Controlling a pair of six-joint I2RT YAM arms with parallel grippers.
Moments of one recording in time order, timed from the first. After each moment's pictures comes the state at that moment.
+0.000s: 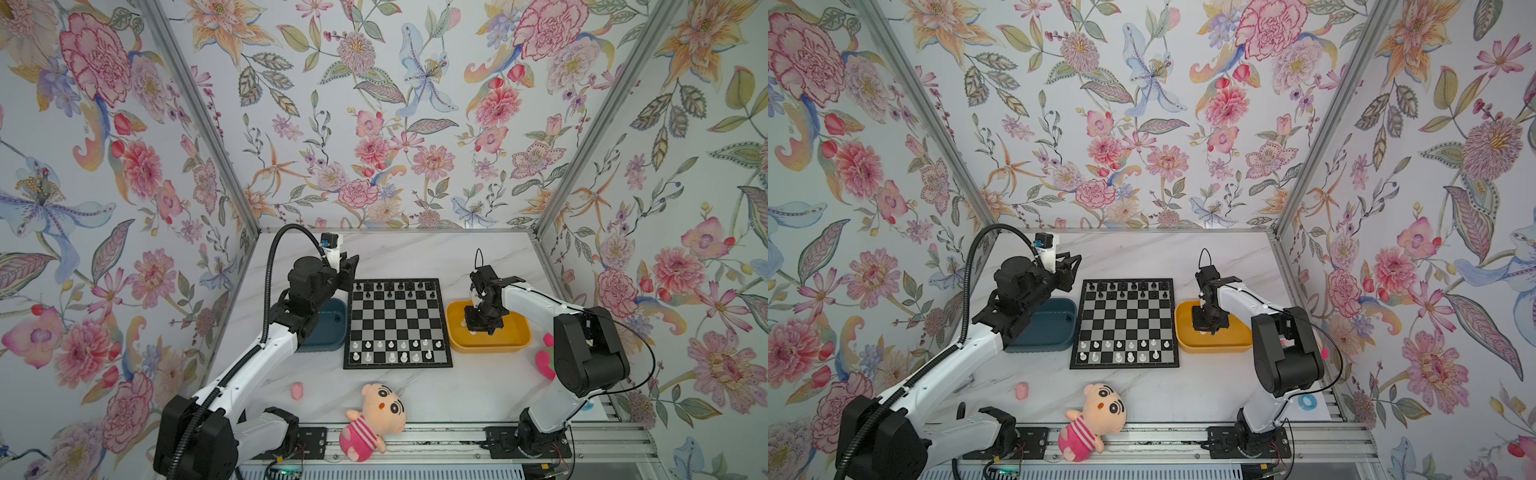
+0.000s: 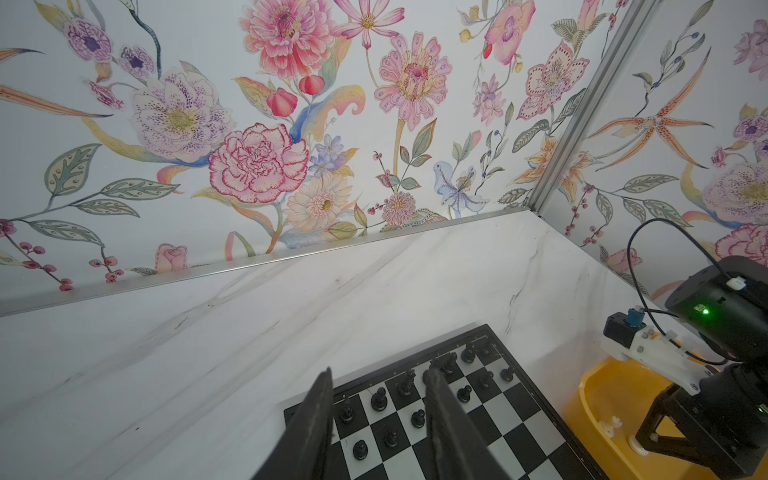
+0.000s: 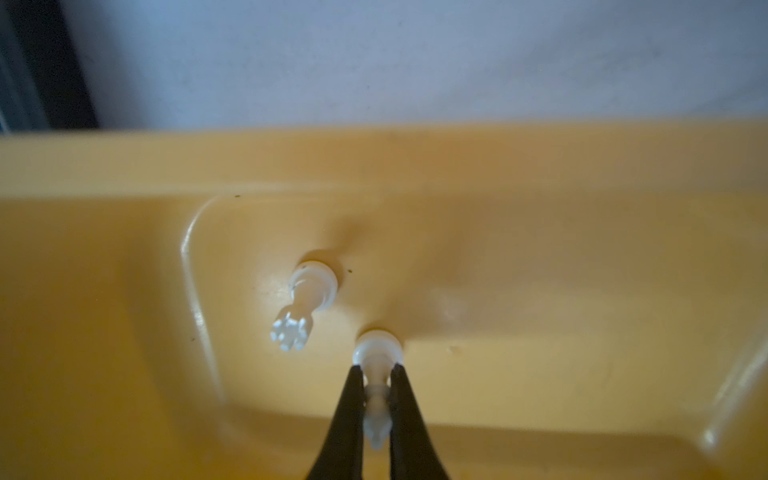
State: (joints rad) left arm -0.38 1.19 0.86 0.14 0.08 -0.12; right arm 0.29 1.71 1.08 -0.81 -0.03 0.24
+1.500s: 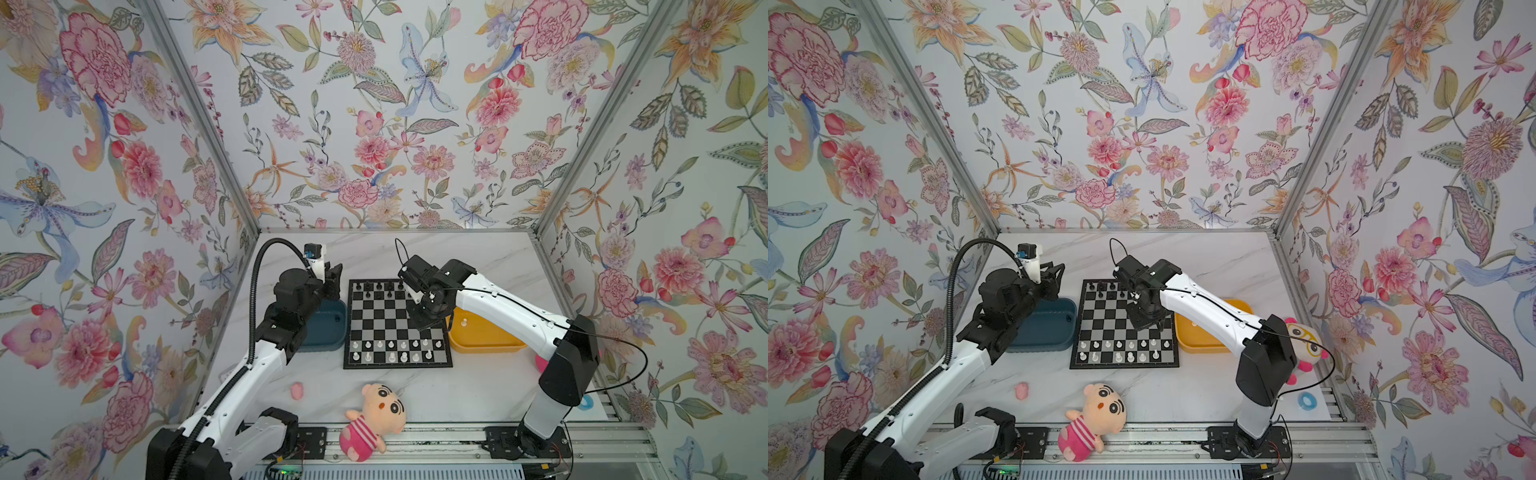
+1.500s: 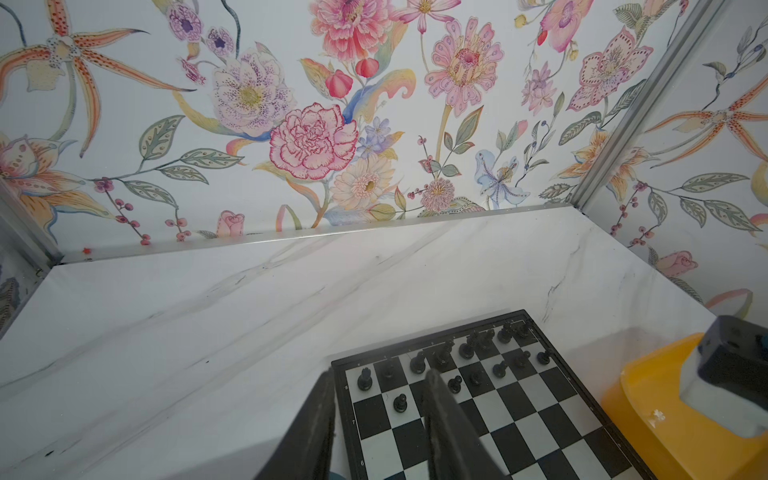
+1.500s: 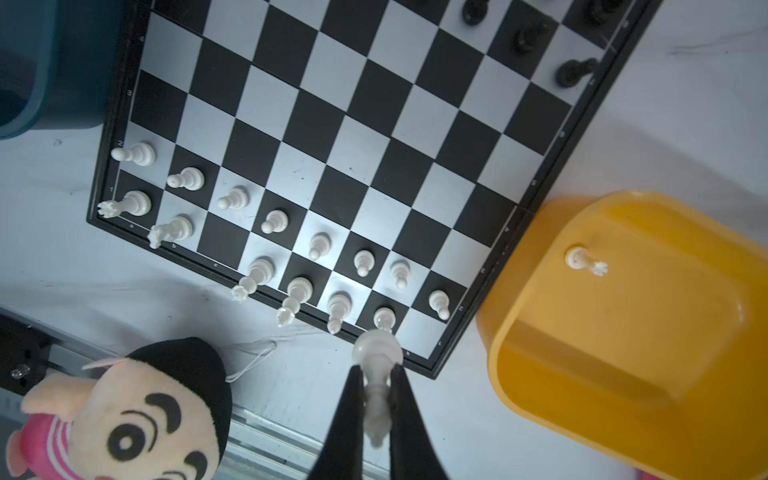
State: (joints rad) left arm -0.31 1.03 0.76 0.05 0.01 -0.12; right arm 0.88 1.78 1.66 -1.23 0.06 0.35
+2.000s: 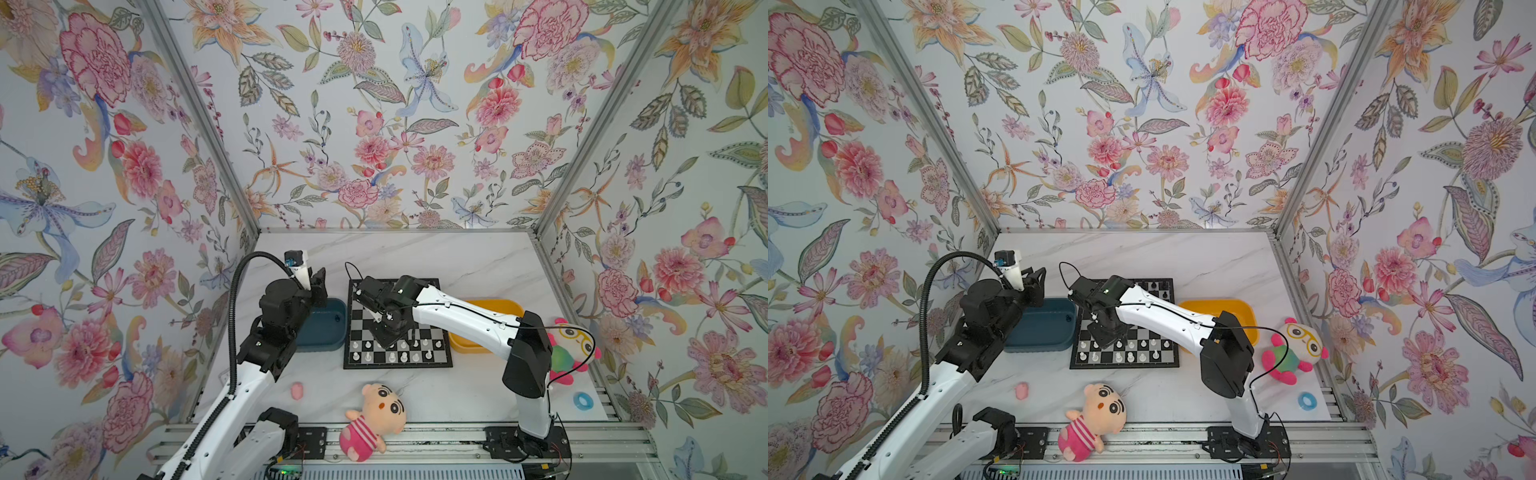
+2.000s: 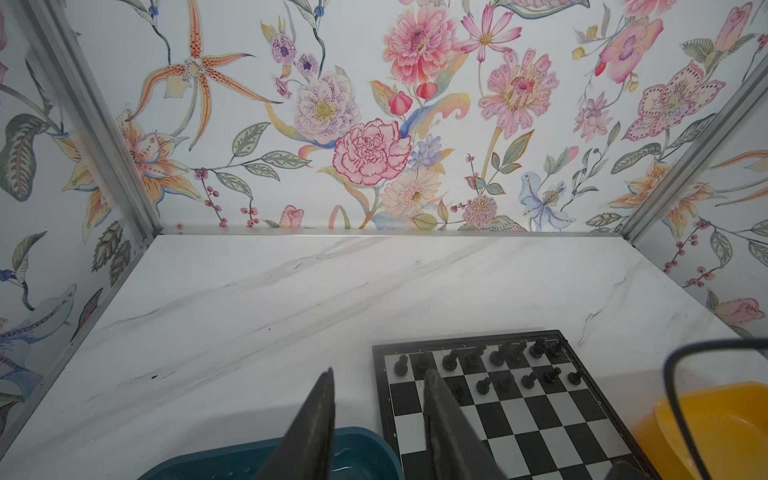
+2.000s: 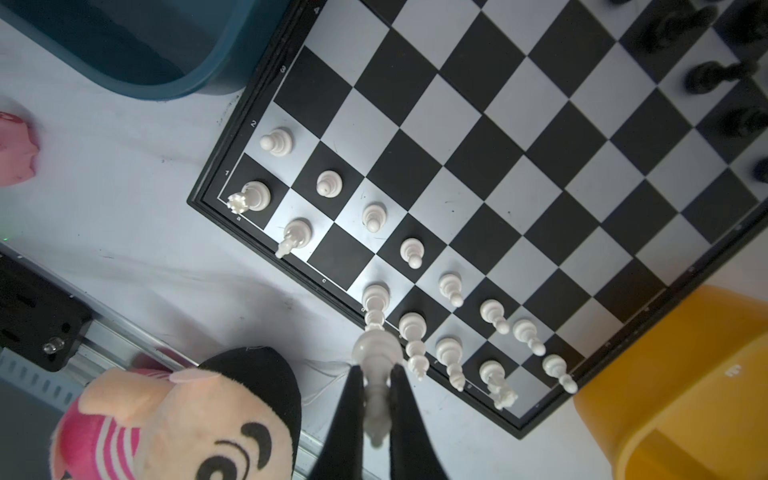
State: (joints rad) left arm -0.31 0.84 0.74 -0.10 -0.14 -0.17; right arm 1.07 1.99 1.84 -1.23 0.05 0.35
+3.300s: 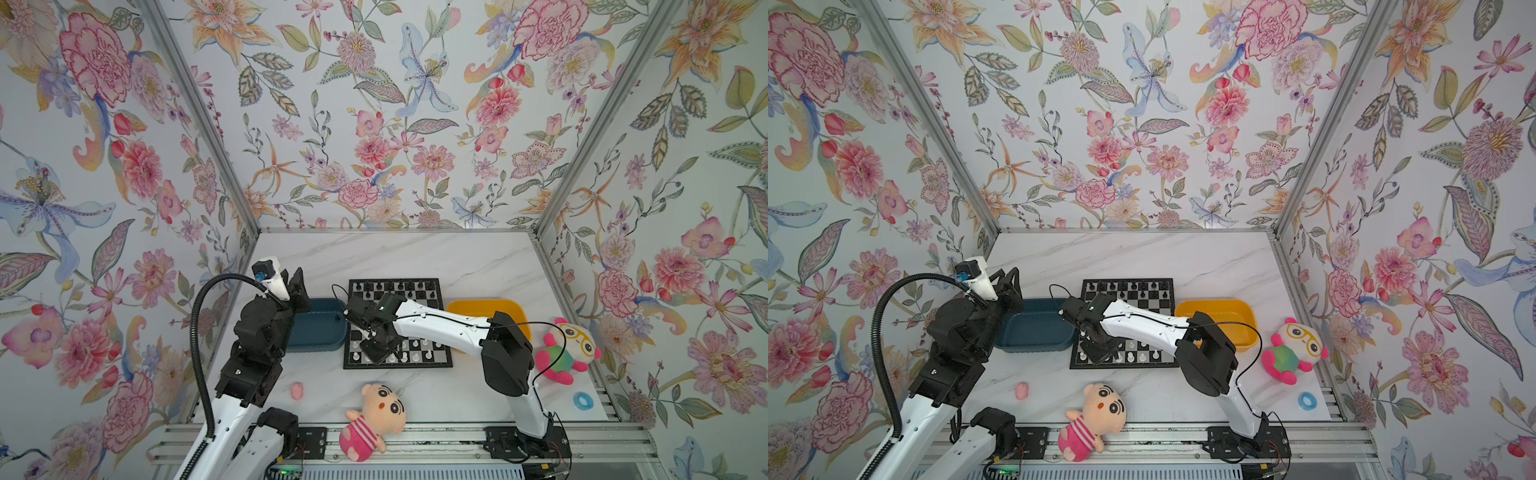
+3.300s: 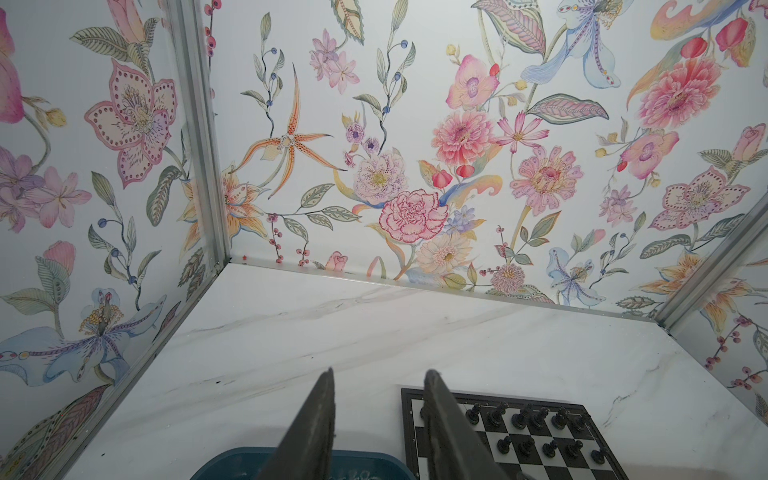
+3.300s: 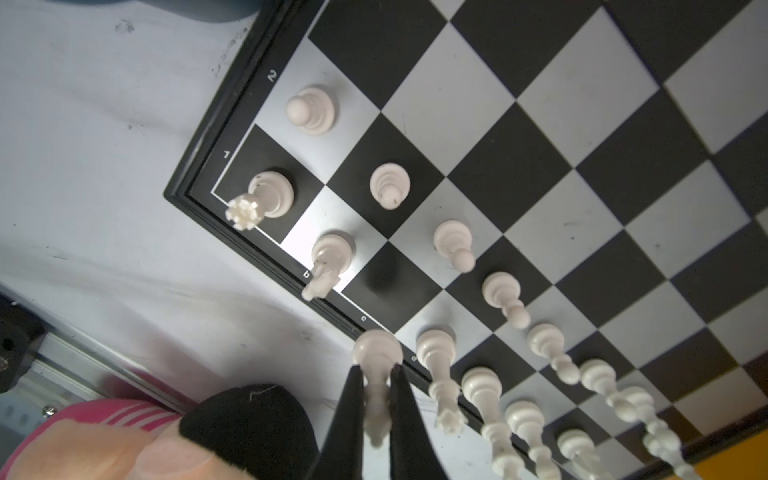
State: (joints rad) left arm -0.31 0.65 0.74 -0.15 -0.29 -0.20; right arm 1.12 2.09 1.77 -1.14 0.01 0.34
